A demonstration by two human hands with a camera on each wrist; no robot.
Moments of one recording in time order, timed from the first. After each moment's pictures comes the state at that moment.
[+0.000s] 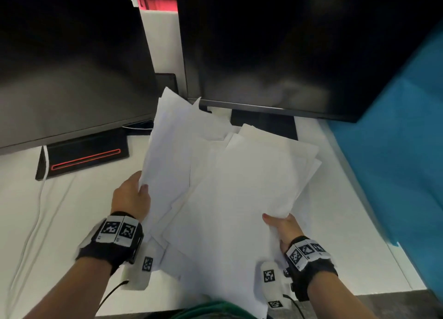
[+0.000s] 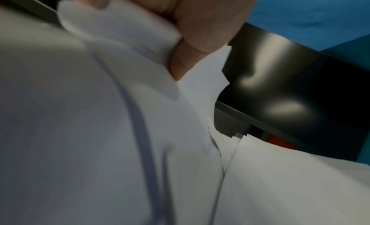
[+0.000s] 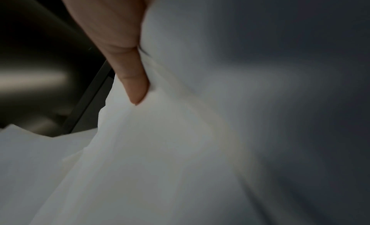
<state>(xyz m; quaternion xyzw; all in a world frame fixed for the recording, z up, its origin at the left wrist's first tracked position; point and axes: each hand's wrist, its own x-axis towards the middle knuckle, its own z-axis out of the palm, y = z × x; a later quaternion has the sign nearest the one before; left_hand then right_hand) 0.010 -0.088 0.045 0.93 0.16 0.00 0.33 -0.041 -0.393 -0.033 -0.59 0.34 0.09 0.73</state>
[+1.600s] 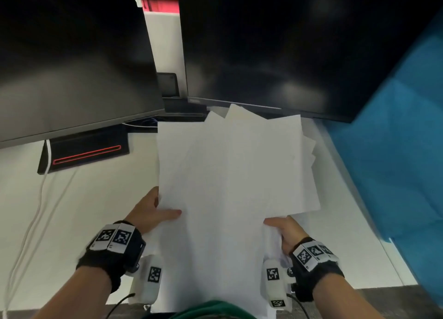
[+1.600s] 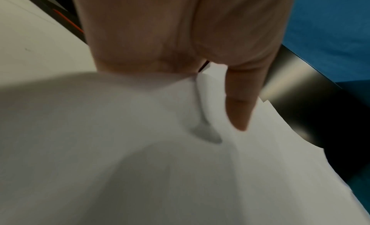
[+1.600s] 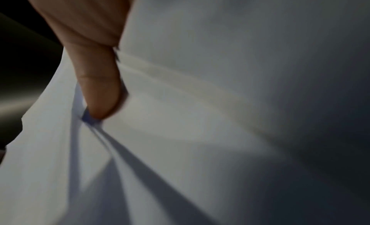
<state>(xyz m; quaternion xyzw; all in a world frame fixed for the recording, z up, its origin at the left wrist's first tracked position) -0.019 -0.092 0.023 0.79 0.13 -0.22 0.56 -0.061 -0.402 -0.013 -0.52 0.31 0.17 0.78</state>
